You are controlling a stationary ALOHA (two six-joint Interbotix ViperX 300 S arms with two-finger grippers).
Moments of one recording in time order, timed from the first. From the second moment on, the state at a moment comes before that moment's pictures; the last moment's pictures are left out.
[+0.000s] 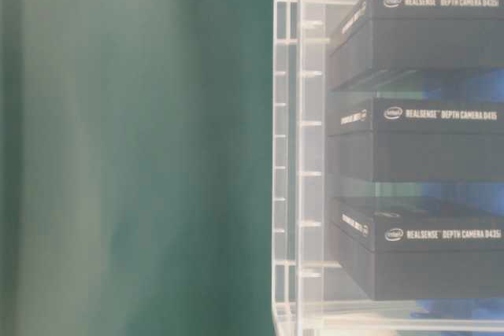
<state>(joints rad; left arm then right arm) -0.14 -0.74 0.38 0.03 1.41 -0.20 0.00 -0.63 0.38 -0.04 1.59 1.32</state>
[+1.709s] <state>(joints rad) -0.14 -0.72 0.38 0.03 1.43 -0.20 -0.24 -0.47 0.37 -0.08 1.44 1.32</state>
